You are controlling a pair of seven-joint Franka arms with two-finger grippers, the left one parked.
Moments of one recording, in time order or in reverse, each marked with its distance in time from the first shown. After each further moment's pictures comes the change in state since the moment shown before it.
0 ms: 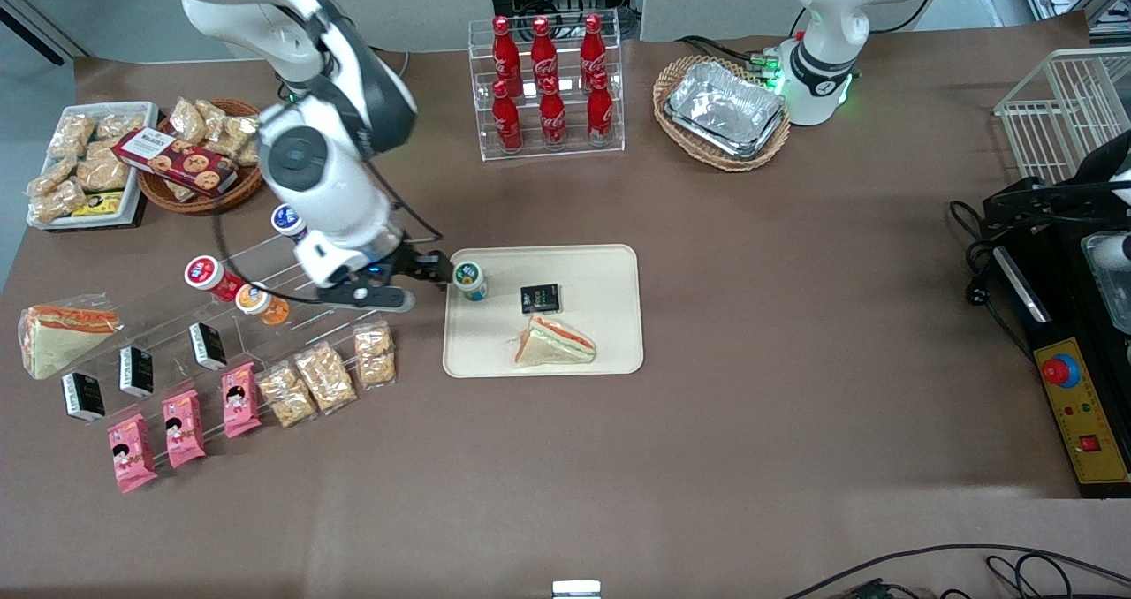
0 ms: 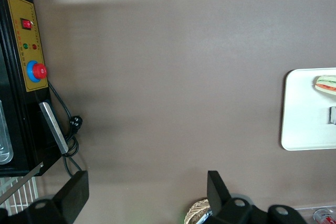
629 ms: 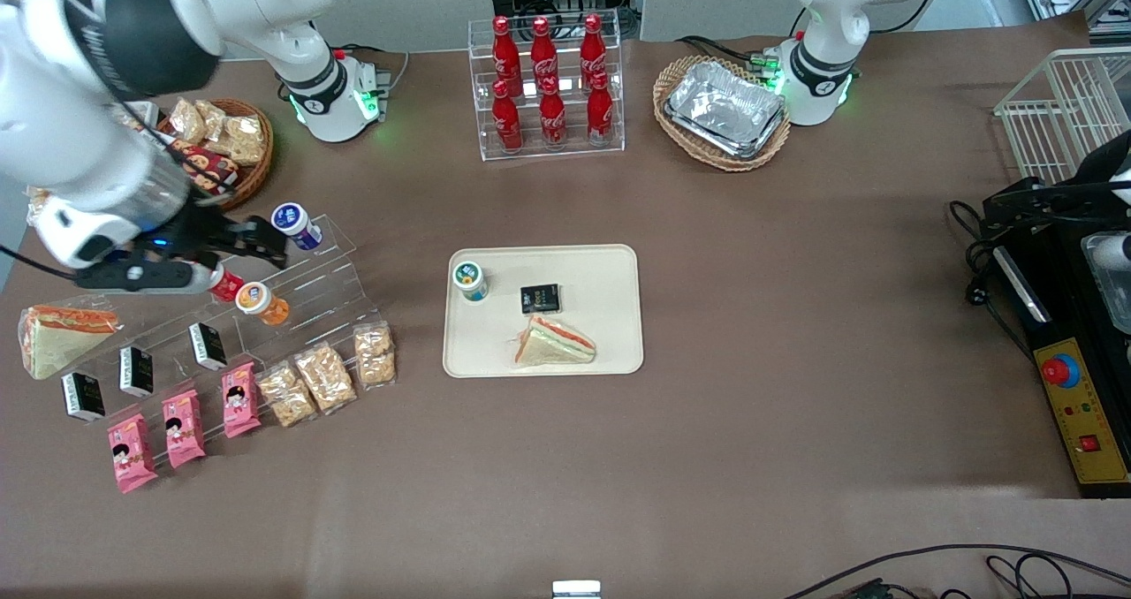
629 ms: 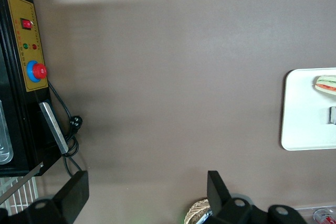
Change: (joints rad) arm -0.028 -0.112 -0.257 0.294 0.007 -0.457 -0.357
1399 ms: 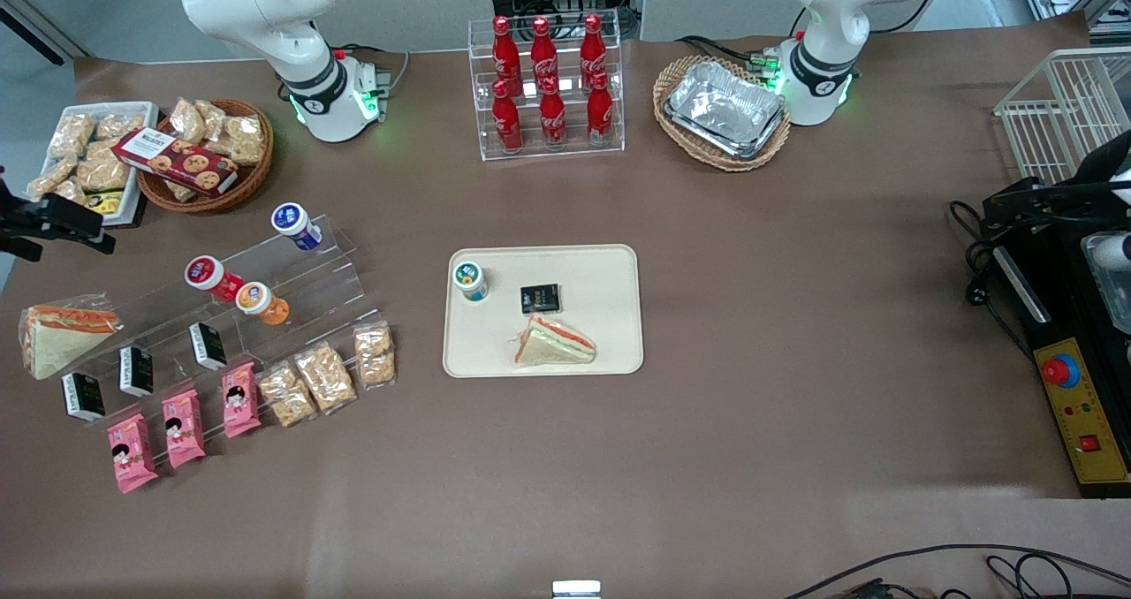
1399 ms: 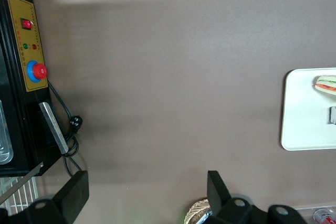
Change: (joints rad) arm -0.020 -0.008 -0.318 0.103 0.004 -0.127 -0.409
